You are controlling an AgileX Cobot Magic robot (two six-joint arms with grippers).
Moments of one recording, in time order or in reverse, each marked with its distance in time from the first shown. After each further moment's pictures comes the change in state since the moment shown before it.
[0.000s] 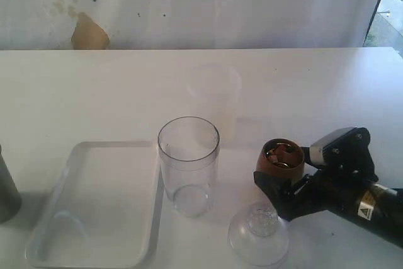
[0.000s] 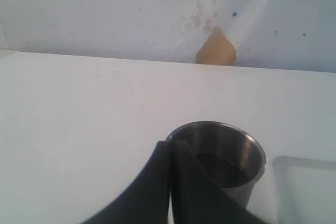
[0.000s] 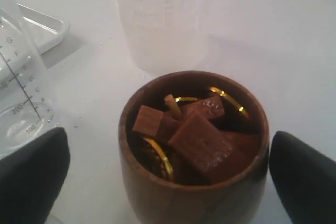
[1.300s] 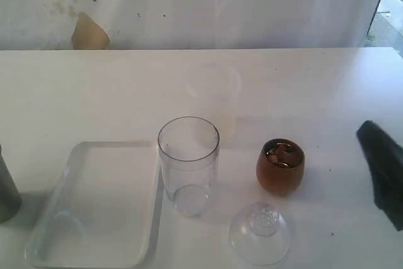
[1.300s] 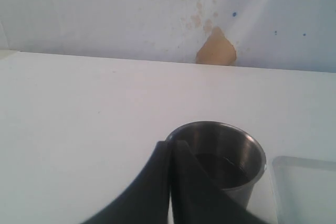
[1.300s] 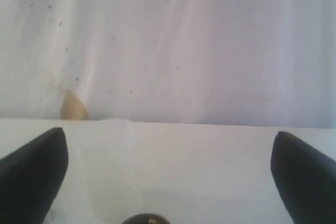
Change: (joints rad) left arm 0.000 0.000 0.000 0.000 0.000 0.000; right arm 0.000 -1.308 0.262 0.233 0.548 0.239
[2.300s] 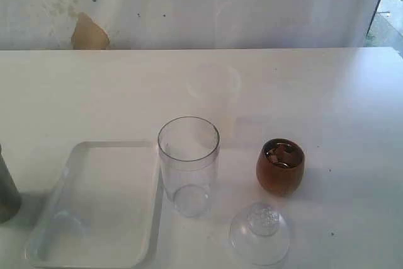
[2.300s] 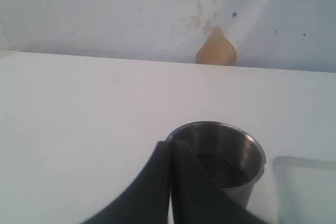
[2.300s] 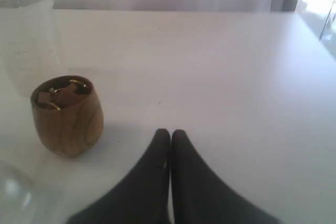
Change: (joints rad) left arm 0.000 0.000 0.000 0.000 0.000 0.000; right arm 0.000 -0.516 -0.002 0.125 0.892 -0.210
